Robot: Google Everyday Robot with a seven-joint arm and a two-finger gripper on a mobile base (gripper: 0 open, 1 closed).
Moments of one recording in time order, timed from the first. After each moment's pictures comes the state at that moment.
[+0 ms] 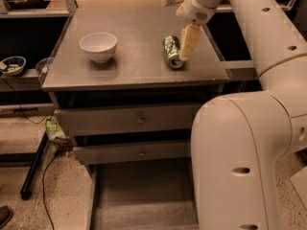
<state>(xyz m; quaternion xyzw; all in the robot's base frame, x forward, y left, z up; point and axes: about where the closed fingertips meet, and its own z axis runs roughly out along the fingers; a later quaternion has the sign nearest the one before) 0.761 -0.098 0.913 -0.70 0.67 0.00 0.25</state>
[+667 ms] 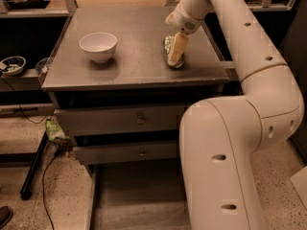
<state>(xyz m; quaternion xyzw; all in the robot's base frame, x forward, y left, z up) 0.788 -0.065 0.877 -0.70 0.66 0.04 0.27</state>
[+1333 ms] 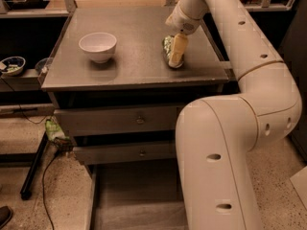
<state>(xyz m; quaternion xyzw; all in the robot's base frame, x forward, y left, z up) 0.791 -0.067 0.870 -0.70 0.66 0.02 0.25</state>
